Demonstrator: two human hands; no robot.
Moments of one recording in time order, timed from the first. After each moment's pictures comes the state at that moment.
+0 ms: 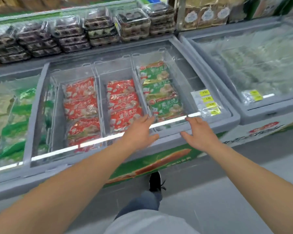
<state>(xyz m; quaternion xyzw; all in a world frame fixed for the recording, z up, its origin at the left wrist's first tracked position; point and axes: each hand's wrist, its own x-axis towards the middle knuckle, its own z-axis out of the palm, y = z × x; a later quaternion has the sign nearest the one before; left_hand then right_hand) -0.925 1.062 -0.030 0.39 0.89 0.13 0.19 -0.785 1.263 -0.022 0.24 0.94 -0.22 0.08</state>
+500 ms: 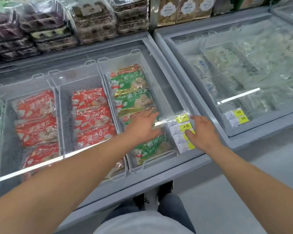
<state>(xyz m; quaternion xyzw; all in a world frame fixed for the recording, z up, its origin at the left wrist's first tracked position) -1.031 1.290 -0.041 0.46 0.86 0.10 0.21 -0.867 1.465 -0.042 0.34 0.91 -0.24 0.06</state>
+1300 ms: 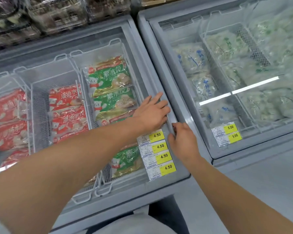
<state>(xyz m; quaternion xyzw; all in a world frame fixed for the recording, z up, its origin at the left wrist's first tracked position) -1.063 1.483 -0.075 0.58 0.80 -0.02 0.17 -0.905 1.552 -0.099 0.34 0.89 -0.30 0.01</state>
